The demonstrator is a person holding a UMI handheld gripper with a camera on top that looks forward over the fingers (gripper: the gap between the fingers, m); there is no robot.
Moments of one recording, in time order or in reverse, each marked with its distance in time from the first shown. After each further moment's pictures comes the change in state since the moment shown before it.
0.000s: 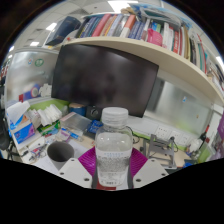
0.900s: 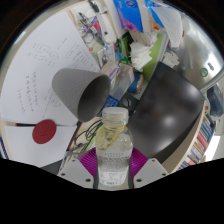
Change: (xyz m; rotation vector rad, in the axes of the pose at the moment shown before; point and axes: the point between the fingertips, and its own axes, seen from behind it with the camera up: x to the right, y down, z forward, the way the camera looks) arm -0.027 -0.026 0.031 -0.194 0.188 -1.785
